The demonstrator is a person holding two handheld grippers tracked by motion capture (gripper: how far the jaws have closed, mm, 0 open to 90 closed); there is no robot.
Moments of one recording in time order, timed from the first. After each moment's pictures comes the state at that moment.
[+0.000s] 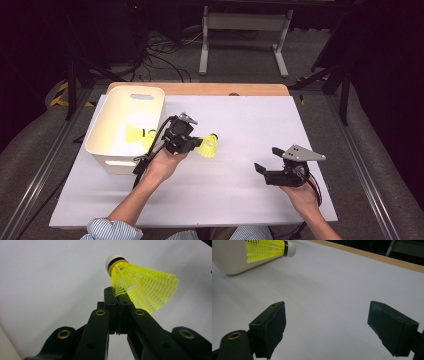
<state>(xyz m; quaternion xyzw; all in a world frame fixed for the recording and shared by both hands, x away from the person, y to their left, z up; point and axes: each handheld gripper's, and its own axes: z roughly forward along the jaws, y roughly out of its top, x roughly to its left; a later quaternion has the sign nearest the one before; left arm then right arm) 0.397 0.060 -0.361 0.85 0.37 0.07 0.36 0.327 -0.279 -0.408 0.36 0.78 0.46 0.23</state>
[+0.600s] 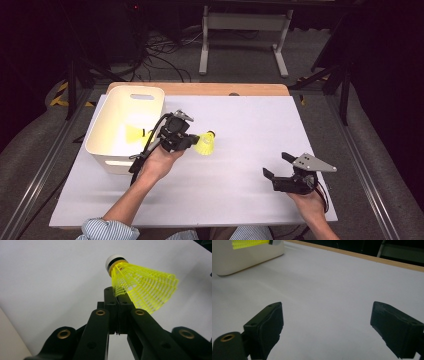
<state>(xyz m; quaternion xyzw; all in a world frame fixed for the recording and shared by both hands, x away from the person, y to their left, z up) 0.397 0.068 -0.350 0.85 0.38 0.07 0.36 0.313 -0.302 -0.425 0.38 0.76 0.47 0.25</state>
